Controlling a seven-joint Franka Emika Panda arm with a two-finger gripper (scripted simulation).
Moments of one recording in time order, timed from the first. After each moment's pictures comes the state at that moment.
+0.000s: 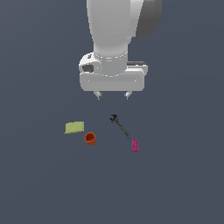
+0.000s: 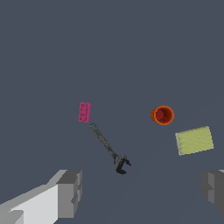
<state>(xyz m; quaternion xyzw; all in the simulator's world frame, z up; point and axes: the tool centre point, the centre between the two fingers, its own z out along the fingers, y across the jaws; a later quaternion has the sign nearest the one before) 0.002 0.003 0.317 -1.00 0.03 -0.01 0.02</state>
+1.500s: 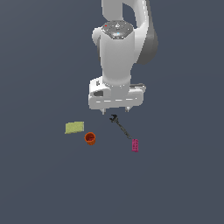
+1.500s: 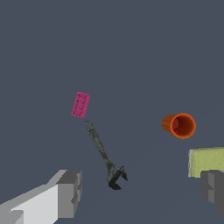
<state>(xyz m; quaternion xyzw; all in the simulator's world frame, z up) 0.005 0.015 0.240 -1.00 -0.05 0.00 0.00</state>
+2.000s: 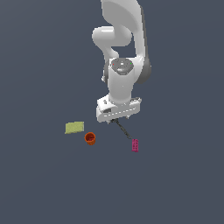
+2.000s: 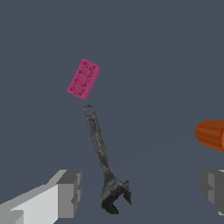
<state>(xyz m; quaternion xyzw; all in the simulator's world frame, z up) -0.018 0.030 0.142 -0.99 -0.15 0.00 0.00</state>
